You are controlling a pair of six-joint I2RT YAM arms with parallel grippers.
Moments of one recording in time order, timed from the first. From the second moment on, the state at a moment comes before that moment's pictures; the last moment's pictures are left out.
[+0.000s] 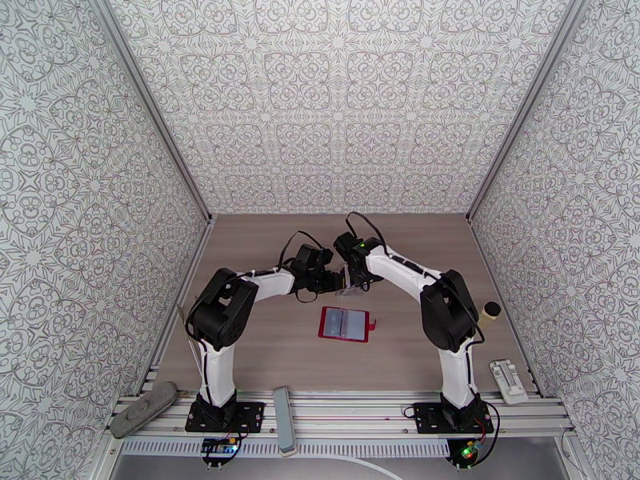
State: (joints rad) left arm -0.51 2.00 1.20 -0.06 0.52 -0.58; right arm 0.64 2.04 1.67 -1.00 0.43 0.42
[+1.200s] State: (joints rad) left arm -0.51 2.01 1.20 -0.06 0.53 -0.60; right arm 0.64 2.04 1.70 -1.03 0.46 0.42
